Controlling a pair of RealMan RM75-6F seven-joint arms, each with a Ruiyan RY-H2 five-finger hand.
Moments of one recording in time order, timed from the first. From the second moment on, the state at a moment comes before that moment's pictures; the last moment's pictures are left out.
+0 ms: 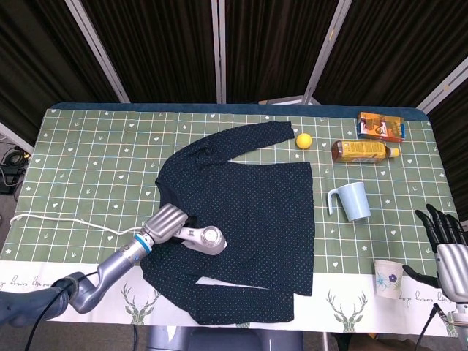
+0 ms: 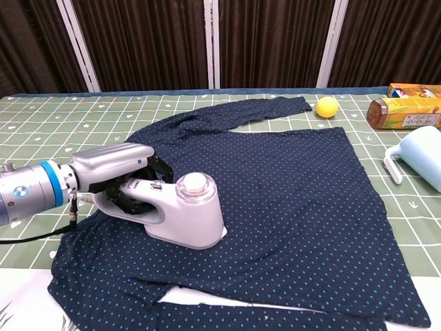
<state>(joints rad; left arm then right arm) -0.77 -1.67 0.03 -1.17 1.56 0.94 -0.18 0.05 -0.98 0.05 -1.70 -1.53 1.50 0.11</state>
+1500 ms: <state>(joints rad) -0.74 -1.63 0.04 -1.12 1.59 0.99 -0.21 0.05 -0.99 0.05 -1.70 -1.53 1.50 0.09</state>
